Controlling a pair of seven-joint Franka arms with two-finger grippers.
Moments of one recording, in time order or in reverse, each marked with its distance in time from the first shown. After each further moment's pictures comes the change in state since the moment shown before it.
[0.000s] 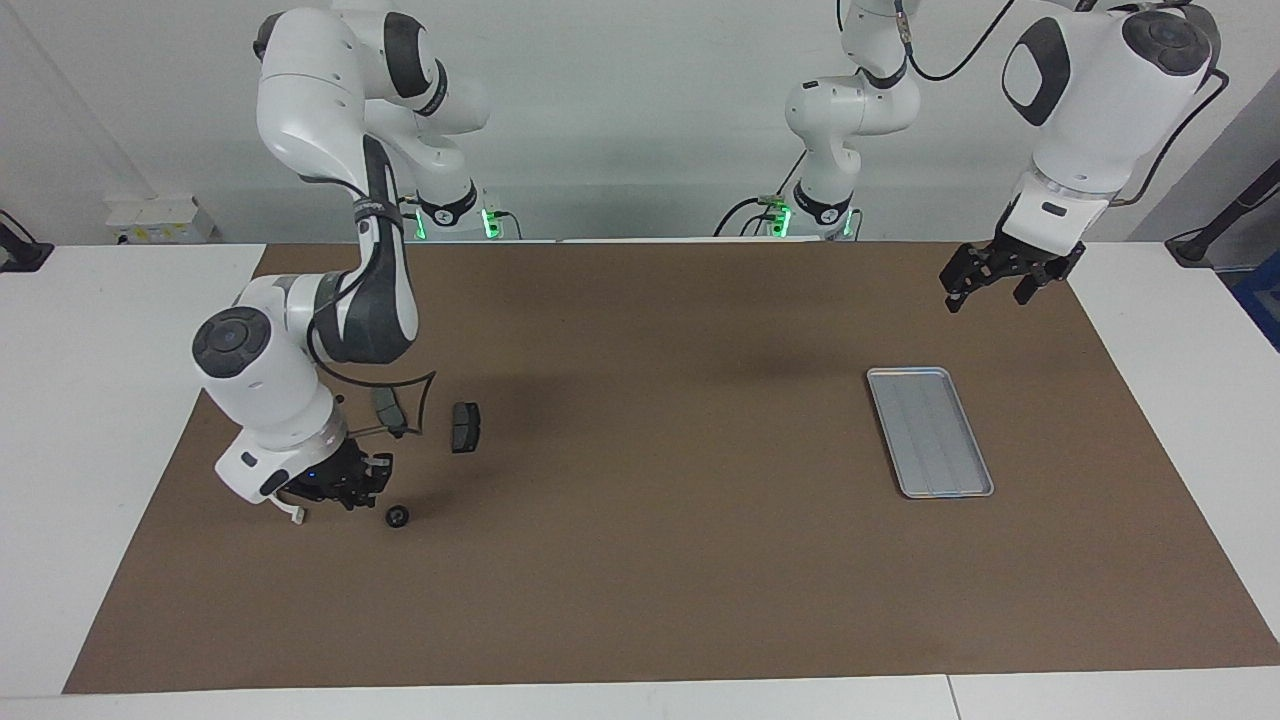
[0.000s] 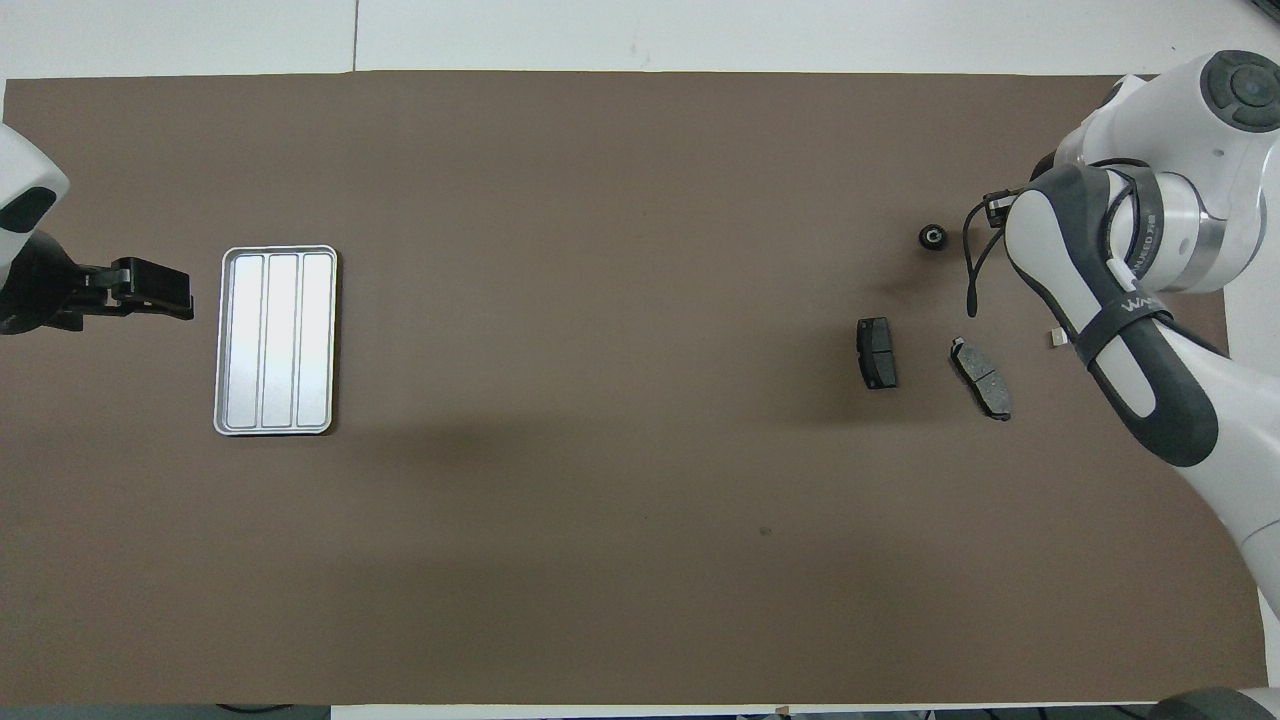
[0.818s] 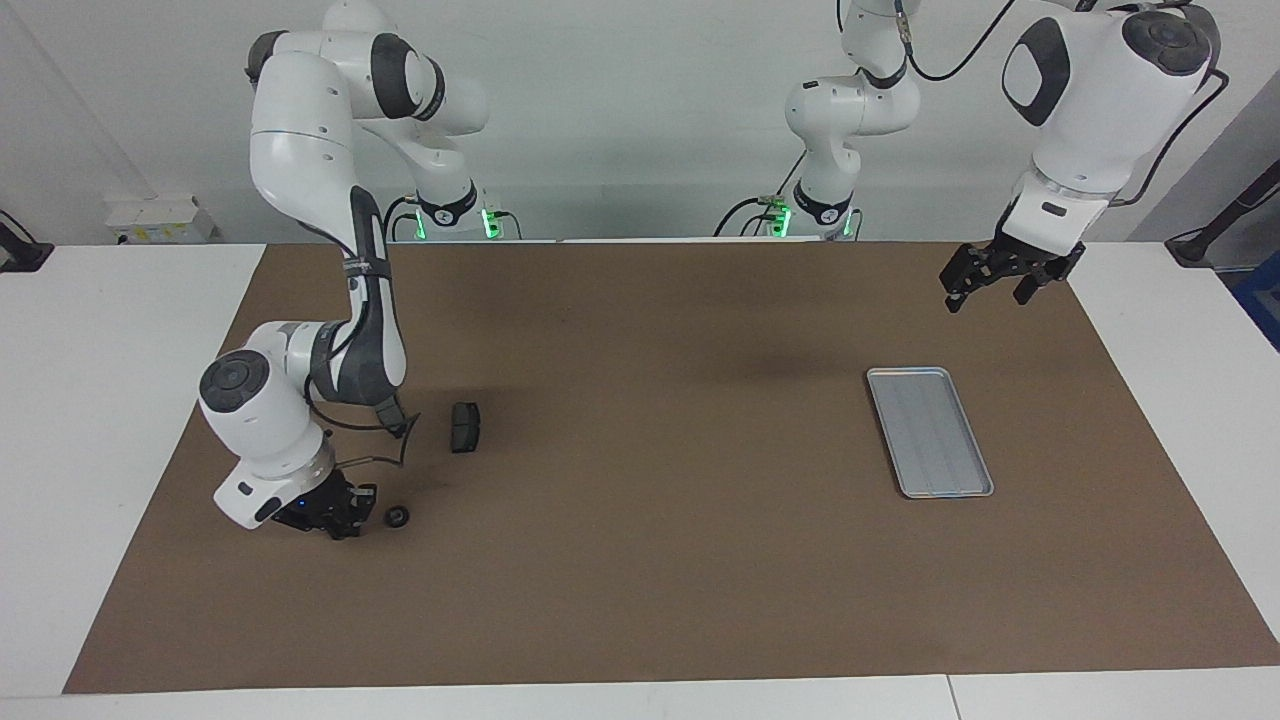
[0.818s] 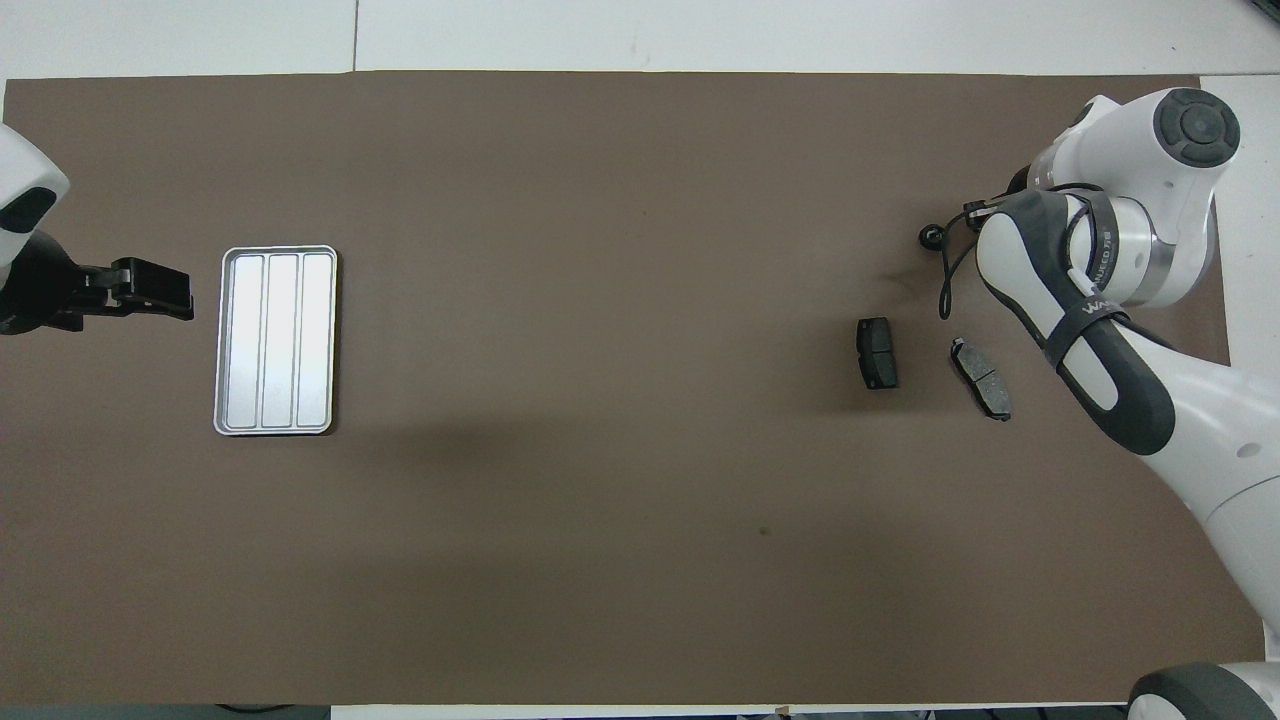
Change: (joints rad) left arm 0.000 0.000 0.000 0.000 0.000 0.000 0.000; right arm 0.000 0.049 0.004 -0.040 0.000 0.132 -0.002
